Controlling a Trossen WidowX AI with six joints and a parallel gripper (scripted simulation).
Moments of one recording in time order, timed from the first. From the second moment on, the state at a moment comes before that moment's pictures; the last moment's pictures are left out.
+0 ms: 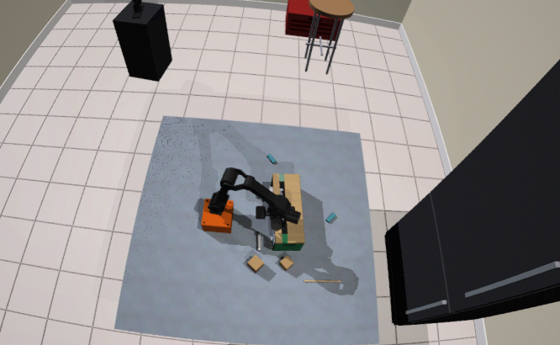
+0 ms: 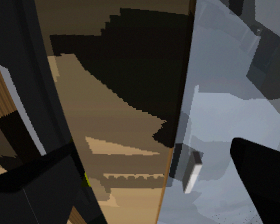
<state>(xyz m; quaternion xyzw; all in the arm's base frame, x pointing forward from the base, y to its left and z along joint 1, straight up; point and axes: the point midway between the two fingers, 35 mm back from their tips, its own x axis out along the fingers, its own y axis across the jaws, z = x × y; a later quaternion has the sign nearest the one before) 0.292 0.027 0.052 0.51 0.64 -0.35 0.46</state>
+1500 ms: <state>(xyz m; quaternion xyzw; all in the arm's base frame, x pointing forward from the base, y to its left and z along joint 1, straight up) 0.279 0.087 0.037 0.51 0.64 -0.35 0.46</state>
